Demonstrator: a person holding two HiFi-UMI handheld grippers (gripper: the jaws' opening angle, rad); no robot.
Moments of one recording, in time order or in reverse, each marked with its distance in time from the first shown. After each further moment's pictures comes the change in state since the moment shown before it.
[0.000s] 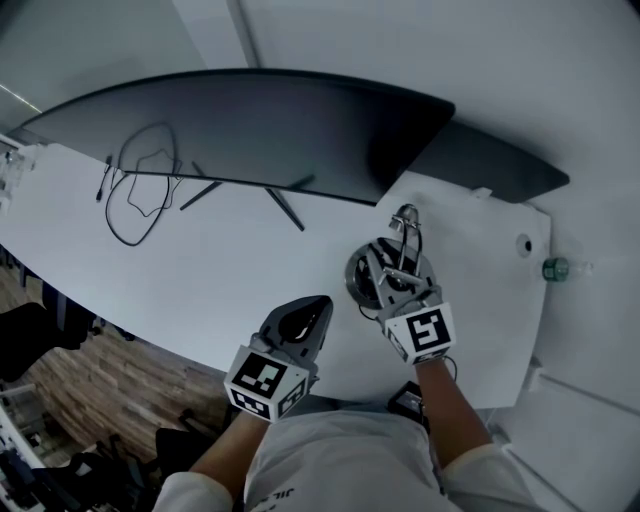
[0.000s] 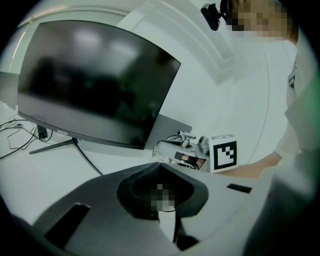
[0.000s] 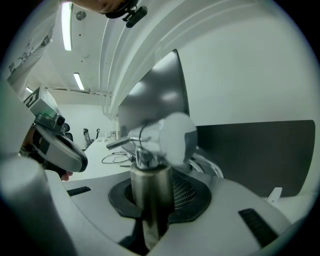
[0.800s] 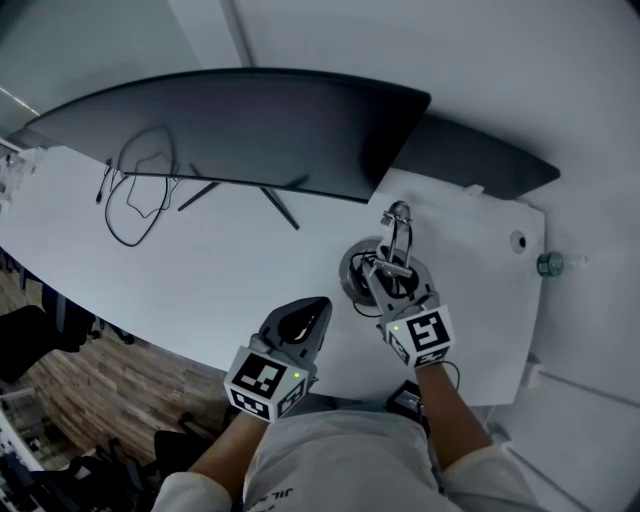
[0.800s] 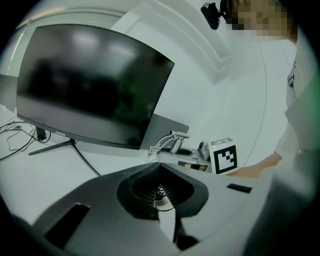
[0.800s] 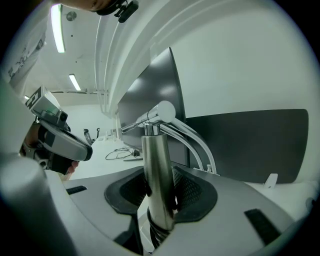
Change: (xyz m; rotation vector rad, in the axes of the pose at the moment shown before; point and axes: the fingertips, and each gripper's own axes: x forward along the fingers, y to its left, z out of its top) left arm -0.003 -0.016 -0.002 0.020 -0.002 -0.009; right arm -0.025 0.001 -0.023 0.049 0.081 0.003
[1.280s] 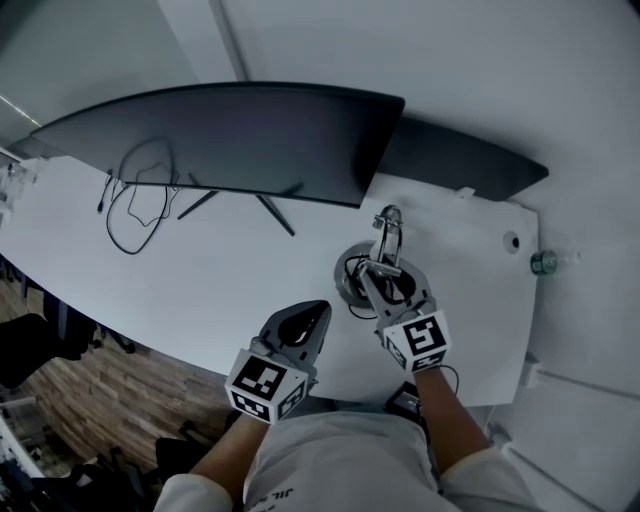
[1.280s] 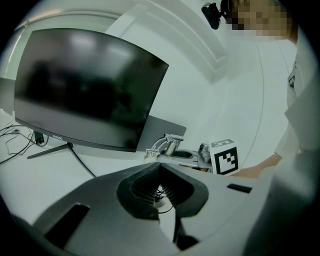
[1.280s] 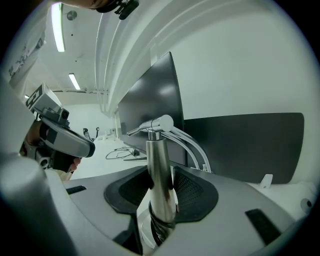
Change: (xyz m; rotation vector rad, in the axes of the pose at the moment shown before) left arm -0.001 -0.013 0.006 0.022 -0.012 -0.013; right arm -0.015 0.000 0.000 -0.003 0.004 -0.014
